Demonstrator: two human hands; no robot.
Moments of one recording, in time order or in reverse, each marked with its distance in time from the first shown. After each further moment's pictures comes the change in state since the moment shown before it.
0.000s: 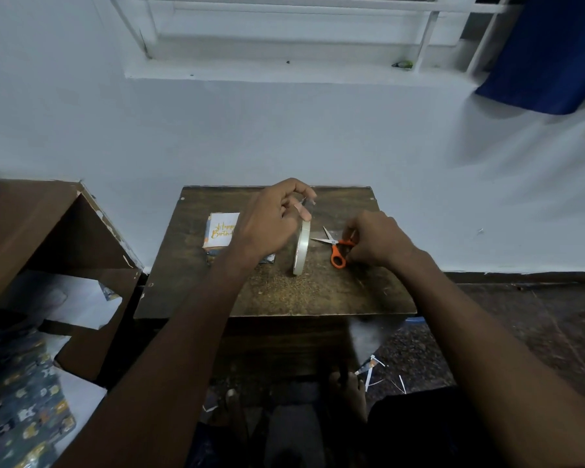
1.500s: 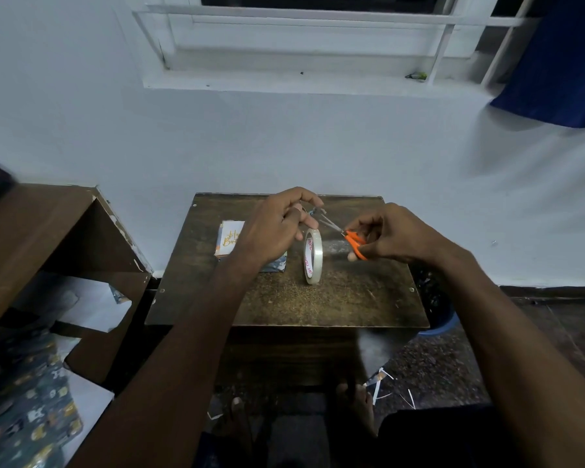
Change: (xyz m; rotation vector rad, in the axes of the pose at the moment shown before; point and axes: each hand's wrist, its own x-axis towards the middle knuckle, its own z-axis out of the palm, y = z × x) left_hand 0.000 0.001 -0.012 -0.031 -0.011 -0.041; right_hand -0.009 0.009 -0.040 0.456 -0.056 -0.324
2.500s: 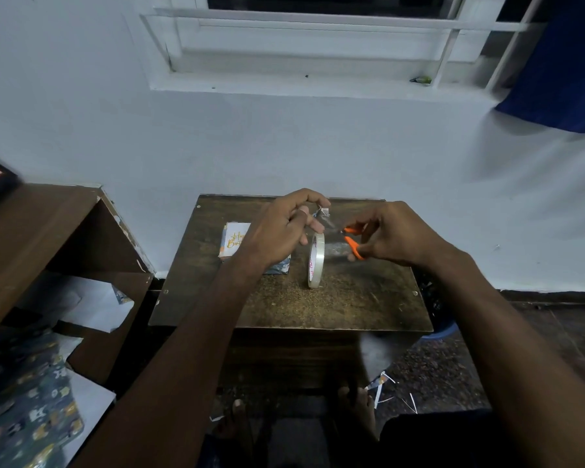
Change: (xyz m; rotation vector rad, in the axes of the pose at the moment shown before) left_hand 0.000 -0.002 0.000 -0.019 -0.026 0.031; right_hand 0.006 -0.012 0.002 -0.214 0.089 -0.078
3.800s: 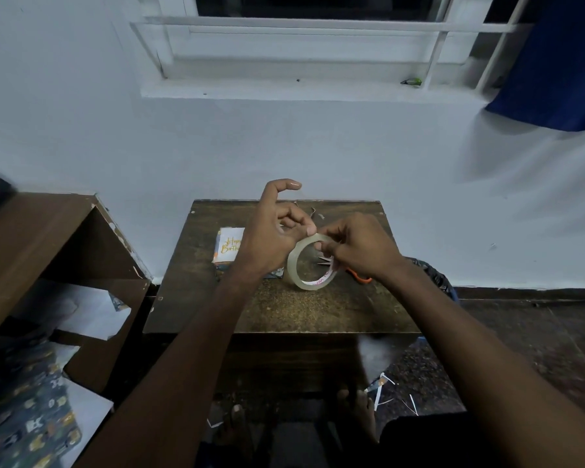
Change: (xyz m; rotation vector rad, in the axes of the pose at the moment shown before) left_hand 0.000 -0.008 0.012 -0.281 0.128 0.036; right_hand 0.008 -0.024 0.042 0.120 0.103 0.015
